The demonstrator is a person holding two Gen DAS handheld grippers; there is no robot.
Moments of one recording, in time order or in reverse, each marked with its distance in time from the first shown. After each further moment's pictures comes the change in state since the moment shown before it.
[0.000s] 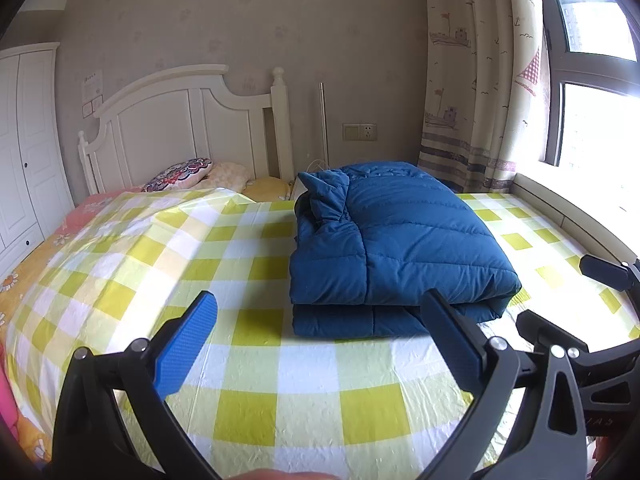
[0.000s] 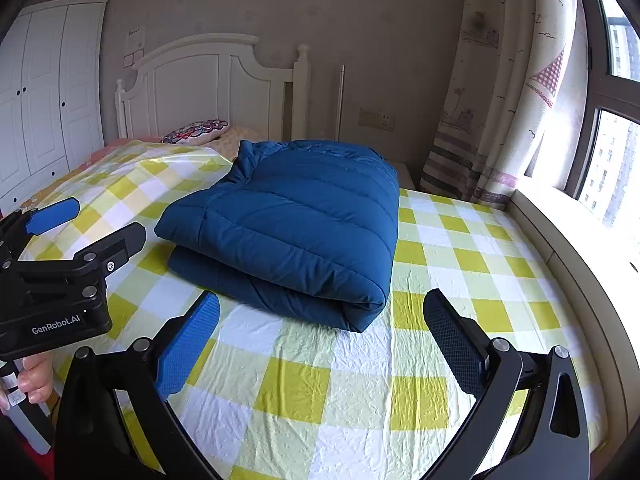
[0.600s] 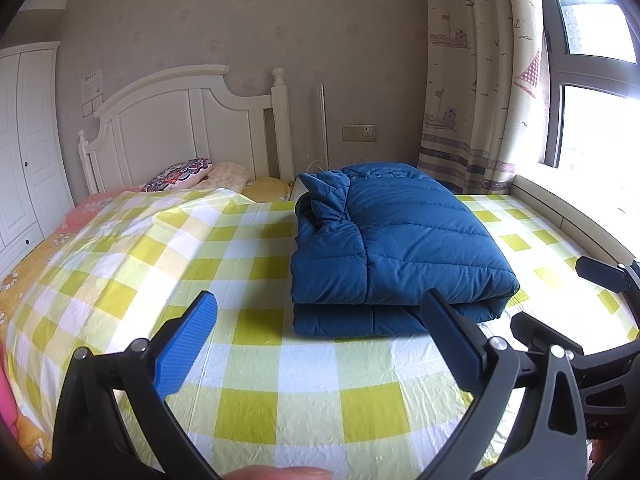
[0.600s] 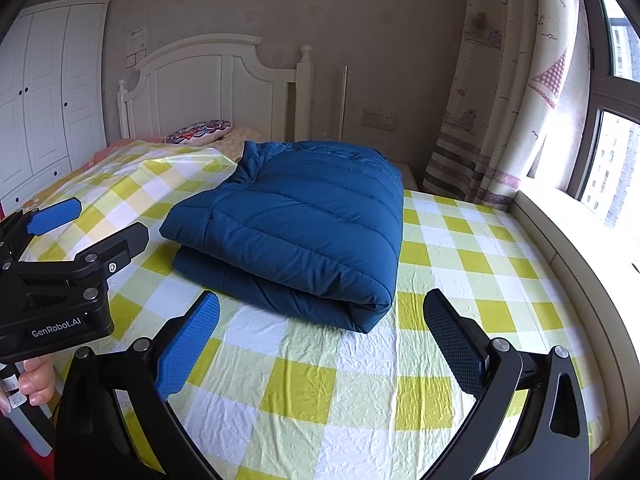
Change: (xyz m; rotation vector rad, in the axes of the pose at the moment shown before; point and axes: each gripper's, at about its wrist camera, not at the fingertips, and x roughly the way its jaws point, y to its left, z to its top) left arm -0.001 0.001 -0.001 -0.002 -0.004 -0.002; right arm -0.002 0.007 0.001 0.002 -0.002 0.006
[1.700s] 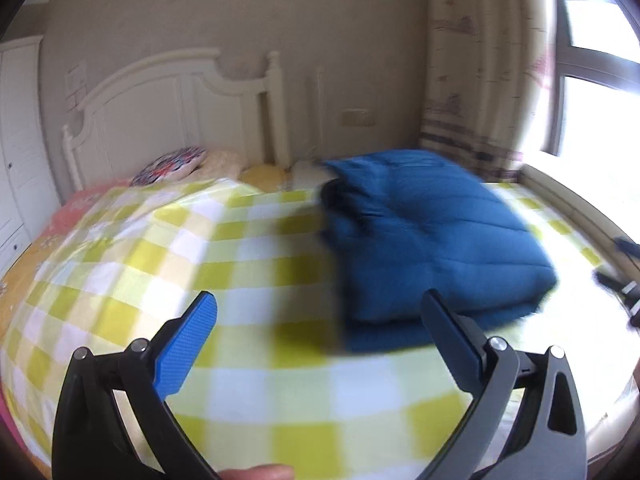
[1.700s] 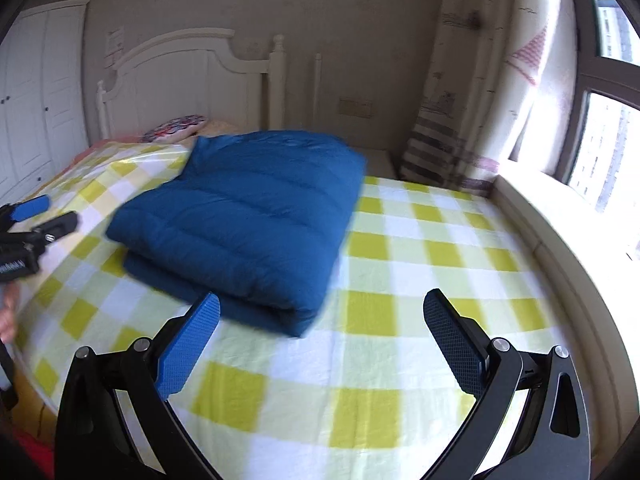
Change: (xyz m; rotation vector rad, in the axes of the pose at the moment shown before) left arm 0.061 0.089 0.024 0.006 0.089 -0.008; right arm 0.022 -0.080 0.009 0.046 0.041 -0.092
